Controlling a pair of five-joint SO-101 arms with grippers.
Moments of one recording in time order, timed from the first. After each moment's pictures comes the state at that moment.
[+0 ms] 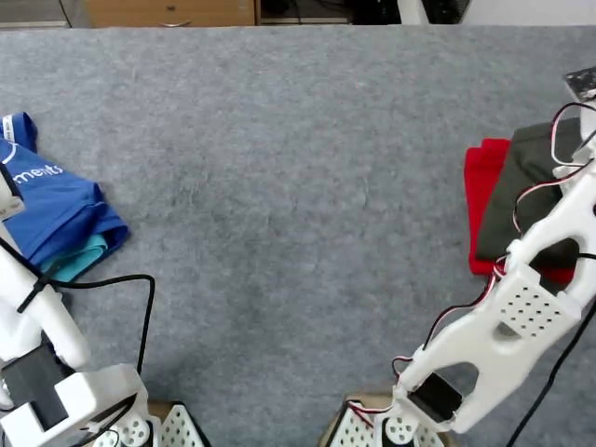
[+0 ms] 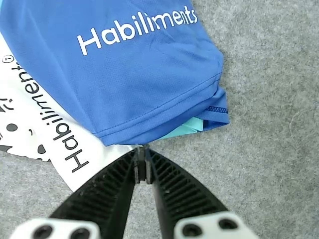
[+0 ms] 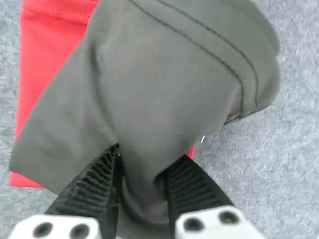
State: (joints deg) left arm -38.0 -10.5 -15.0 100.2 -12.4; right arm 38.4 41.2 -54.3 89.6 45.4
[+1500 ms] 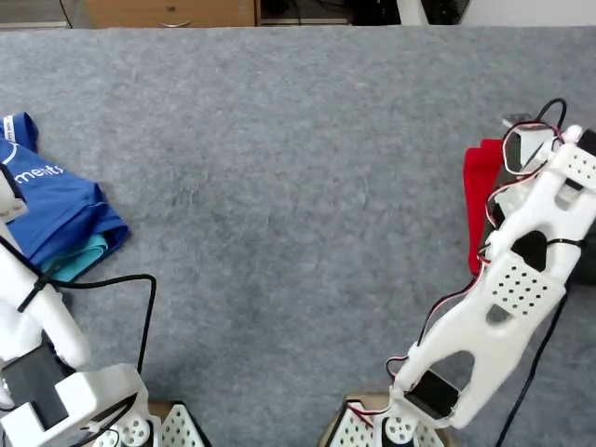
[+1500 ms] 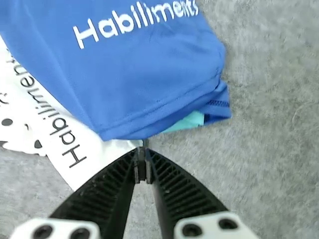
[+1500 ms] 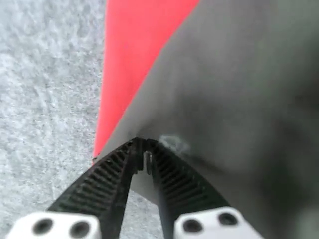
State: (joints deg) left arm -38.0 -10.5 -12.3 100.2 -12.4; right arm 33.3 52.2 -51.0 101.1 38.4
